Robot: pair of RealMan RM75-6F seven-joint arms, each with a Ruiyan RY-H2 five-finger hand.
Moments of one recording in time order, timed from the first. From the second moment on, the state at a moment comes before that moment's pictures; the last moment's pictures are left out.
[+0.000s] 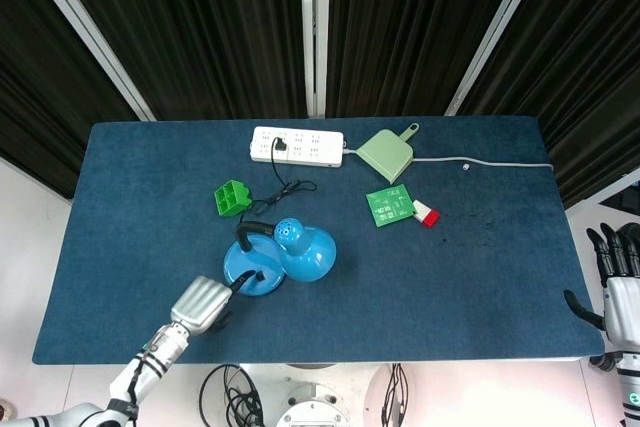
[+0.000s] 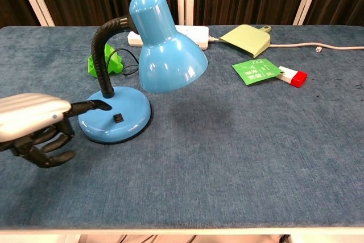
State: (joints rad) left arm -0.44 -1.46 -0.03 -1.73 1.34 0.93 0.47; right arm 0.02 -1.10 0.09 -1.61 -1.47 1.57 -0.03
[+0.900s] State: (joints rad) left arm -0.50 -1.47 0.02 -1.75 1.28 0.93 0.48; right arm 0.01 -1.11 0.10 -1.61 -1.45 1.56 -0.04
